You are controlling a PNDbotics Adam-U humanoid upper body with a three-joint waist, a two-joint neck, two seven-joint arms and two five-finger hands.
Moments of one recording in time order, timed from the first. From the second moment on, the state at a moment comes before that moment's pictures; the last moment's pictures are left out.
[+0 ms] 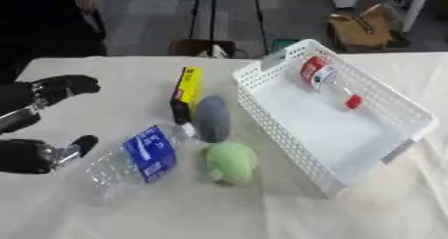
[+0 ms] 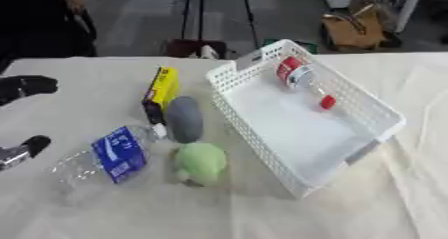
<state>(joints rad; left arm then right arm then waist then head) -0.31 0.76 0.07 -1.98 -0.53 -0.07 -0.64 -0.40 -0.26 -0.29 -1.98 0.47 -0.41 -0.57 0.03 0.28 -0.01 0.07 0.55</state>
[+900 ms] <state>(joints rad) -0.32 0.96 -0.11 -1.80 -0.46 -0.03 -0.63 -0.39 -0.26 -0.28 -1.98 0.45 -0.41 -0.56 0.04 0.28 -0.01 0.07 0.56</state>
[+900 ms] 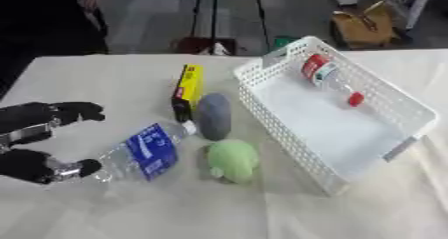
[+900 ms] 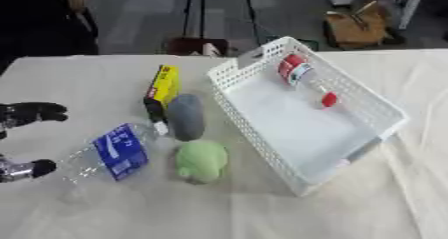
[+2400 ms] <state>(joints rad) -0.41 0.43 0.04 -1.70 -0.81 -0.03 -0.73 -0.35 -0.26 -0.28 -1.98 0.45 -0.40 -0.55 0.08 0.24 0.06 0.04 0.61</state>
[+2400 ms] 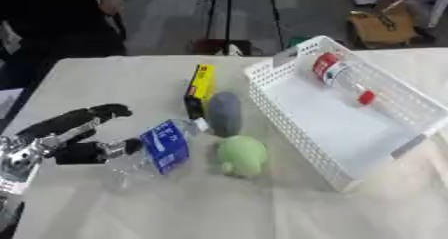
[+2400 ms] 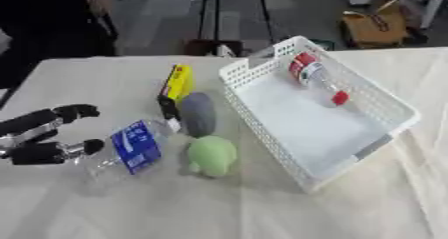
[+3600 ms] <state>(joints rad) -0.42 0.33 0.06 -1.71 -1.17 -0.12 -0.85 -0.36 -0.26 -0.28 -1.98 0.45 -0.40 -0.56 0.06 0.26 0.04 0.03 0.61</state>
